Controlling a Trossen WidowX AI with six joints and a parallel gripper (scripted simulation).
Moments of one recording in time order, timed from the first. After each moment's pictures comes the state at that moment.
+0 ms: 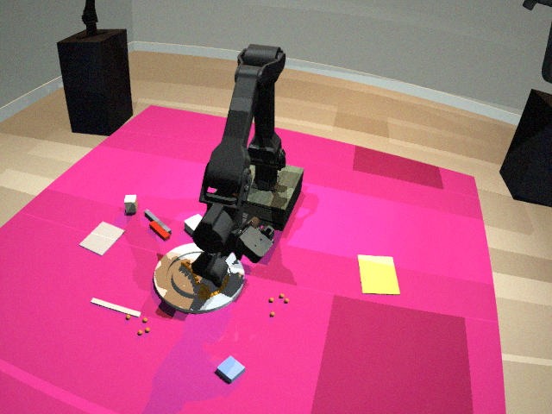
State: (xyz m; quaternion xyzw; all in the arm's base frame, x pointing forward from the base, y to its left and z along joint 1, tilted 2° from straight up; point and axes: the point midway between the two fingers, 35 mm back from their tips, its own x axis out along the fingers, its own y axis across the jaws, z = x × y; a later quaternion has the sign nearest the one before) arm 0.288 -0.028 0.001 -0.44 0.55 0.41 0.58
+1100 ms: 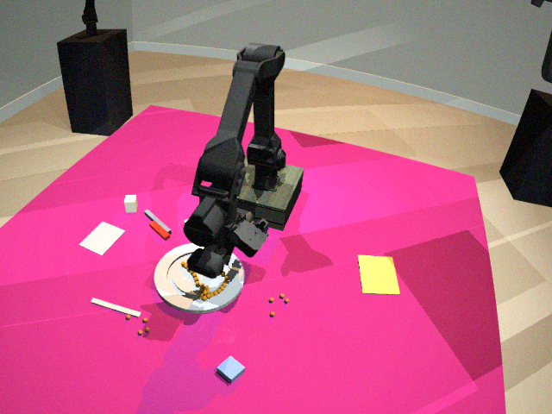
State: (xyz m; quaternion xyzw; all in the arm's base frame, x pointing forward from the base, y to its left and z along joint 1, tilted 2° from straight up) arm 0.290 -0.039 0.015 -0.46 0.54 0.43 0.56
